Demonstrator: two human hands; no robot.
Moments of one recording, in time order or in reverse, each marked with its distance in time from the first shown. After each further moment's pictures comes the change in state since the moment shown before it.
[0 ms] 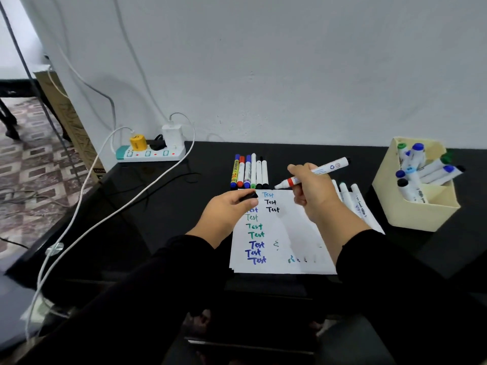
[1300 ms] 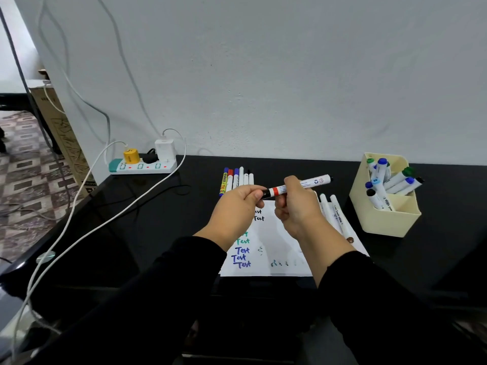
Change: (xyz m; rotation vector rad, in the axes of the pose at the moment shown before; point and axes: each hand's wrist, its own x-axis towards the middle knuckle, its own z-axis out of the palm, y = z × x) left_hand -0.021 0.049 0.029 -0.017 0.047 0.177; right_hand -0.050 -0.021 0.002 0.178 0.086 0.110
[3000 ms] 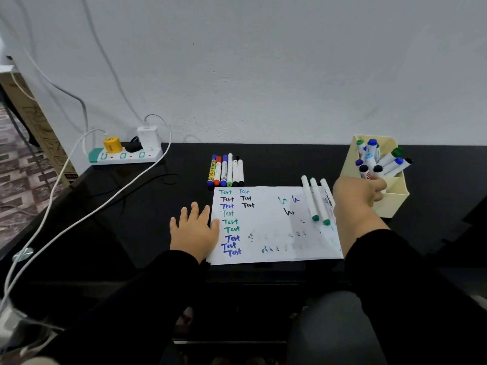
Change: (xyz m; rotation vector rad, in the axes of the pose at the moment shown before) left_hand 0.007 -0.109 -0.012 1.032 -0.053 -0.286; right_hand 0.069 -0.025 -0.089 -0.221 0.805 -0.013
